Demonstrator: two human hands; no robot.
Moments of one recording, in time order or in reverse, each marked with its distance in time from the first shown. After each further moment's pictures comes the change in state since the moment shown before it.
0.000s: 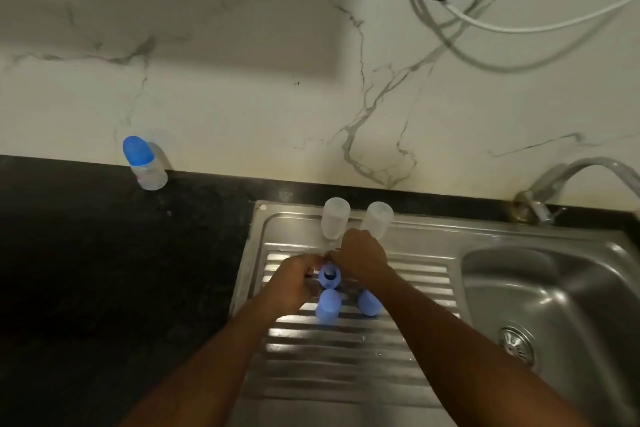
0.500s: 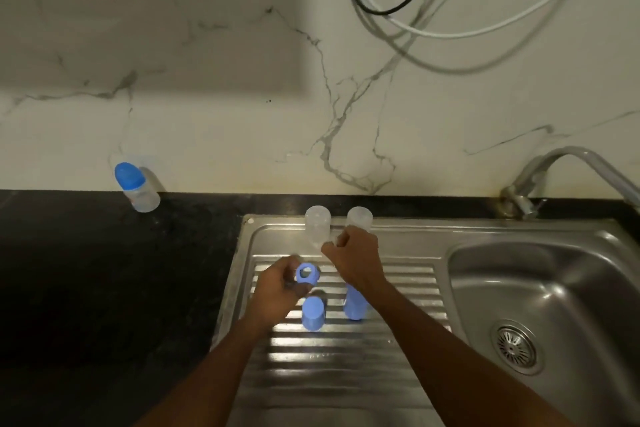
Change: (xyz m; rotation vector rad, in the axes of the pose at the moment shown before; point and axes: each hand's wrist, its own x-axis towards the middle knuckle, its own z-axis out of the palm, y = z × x) left_hand -0.012 0.022 0.015 -0.212 0.267 -0.181; right_hand -0.027 0.018 -0.027 0.550 0.263 -0.024
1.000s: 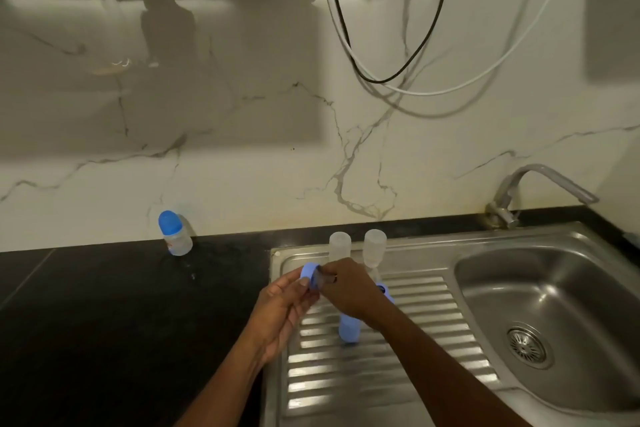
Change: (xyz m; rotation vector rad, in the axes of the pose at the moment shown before) left_hand -0.058 0.054 -0.089 -0.877 -0.236 -0.118; right_hand -0.086 -0.100 0.004 0.045 -0.255 -0.084
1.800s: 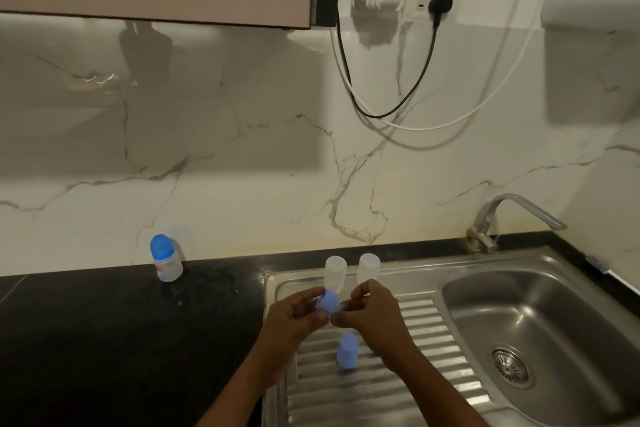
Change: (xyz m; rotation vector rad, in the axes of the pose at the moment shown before) left_hand -0.012 0.022 0.004 0.566 -0.149 0.095; right_hand -0.038 -0.005 -0.008 0.081 0.324 0.139
